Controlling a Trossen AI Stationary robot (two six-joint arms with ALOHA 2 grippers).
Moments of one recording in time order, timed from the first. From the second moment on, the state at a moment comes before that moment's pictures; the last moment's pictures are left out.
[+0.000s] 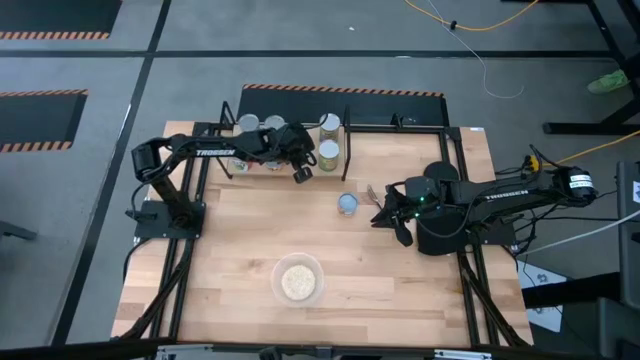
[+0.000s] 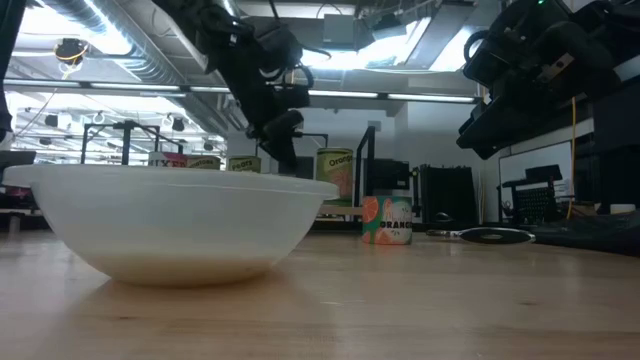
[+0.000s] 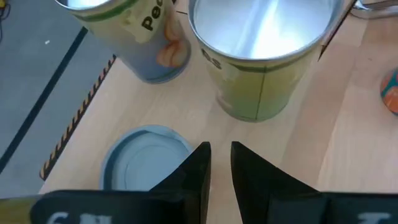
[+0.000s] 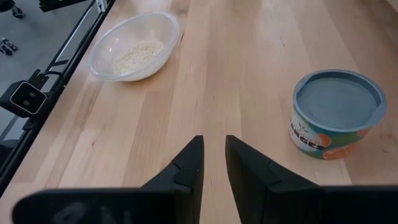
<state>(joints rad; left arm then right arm) 0.42 1.66 1.13 -0.31 -0.17 0.09 -0.06 1.05 0.39 0.09 -0.28 0.15</state>
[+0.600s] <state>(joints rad) 0.42 1.69 1.12 -0.31 -0.23 0.08 -0.06 1.05 0.39 0.09 -0.28 0.15</state>
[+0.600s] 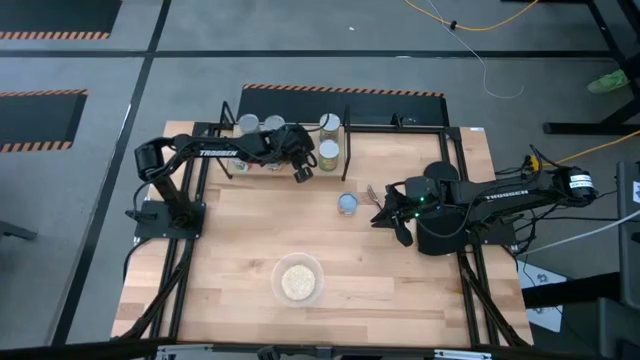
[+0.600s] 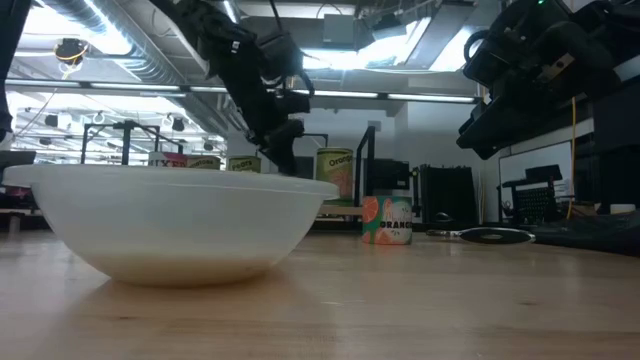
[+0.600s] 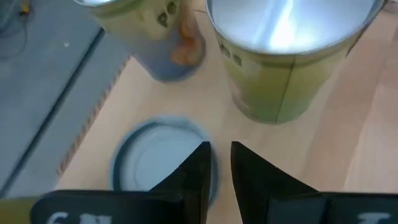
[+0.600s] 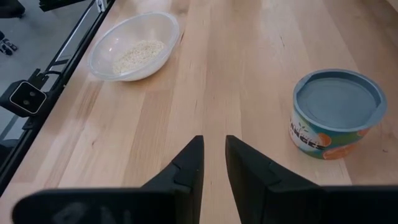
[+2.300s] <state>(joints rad) 0.64 1.70 1.18 -0.24 0.05 0.26 -0.06 1.05 0.39 0.09 -0.19 0.15</state>
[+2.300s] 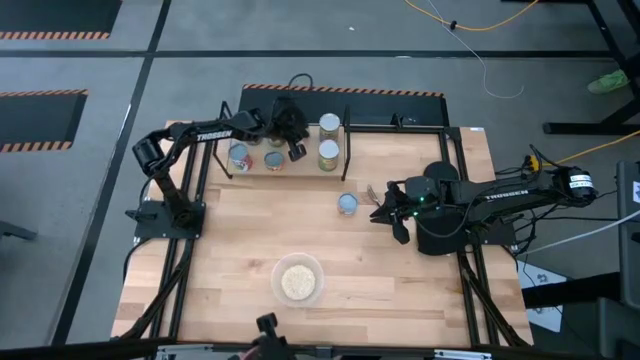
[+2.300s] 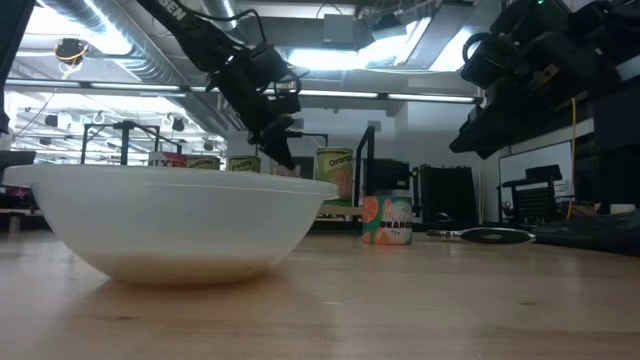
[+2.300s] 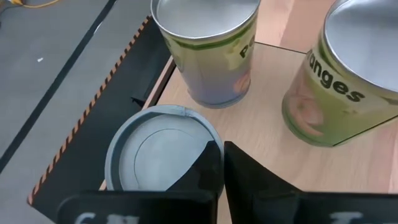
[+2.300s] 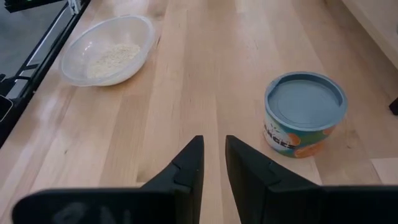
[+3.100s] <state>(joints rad) 0.65 1.75 1.18 -0.24 0.05 0.28 -0.06 1.05 0.39 0.09 -0.19 0.15</state>
